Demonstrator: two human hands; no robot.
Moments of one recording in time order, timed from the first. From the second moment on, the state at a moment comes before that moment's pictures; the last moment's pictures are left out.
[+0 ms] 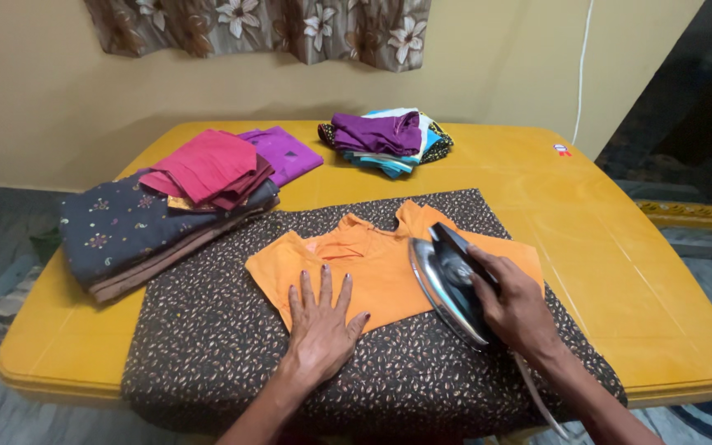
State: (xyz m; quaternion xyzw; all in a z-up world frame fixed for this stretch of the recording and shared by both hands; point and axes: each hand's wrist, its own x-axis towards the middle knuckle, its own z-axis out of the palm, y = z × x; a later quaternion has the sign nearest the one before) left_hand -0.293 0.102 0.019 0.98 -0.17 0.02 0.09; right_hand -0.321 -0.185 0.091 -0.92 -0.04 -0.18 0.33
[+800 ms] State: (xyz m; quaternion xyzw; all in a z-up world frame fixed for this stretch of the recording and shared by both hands) left_hand -0.294 0.099 0.025 0.99 -0.15 0.00 0.08; right_hand -0.264 -0.206 0.092 -0.92 -0.02 -0.21 0.33
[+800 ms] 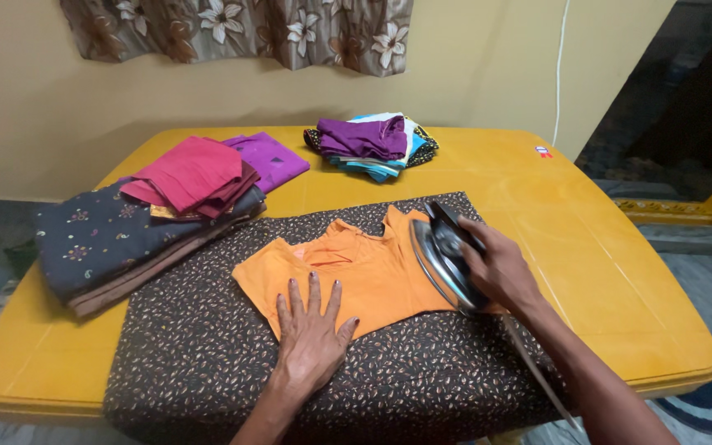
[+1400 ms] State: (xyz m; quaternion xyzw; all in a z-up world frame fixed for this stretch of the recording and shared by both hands) left_hand -0.294 0.101 0.018 0.98 -0.16 0.06 0.09; right_hand -0.250 -0.262 0.090 -0.91 -0.03 -0.32 0.25
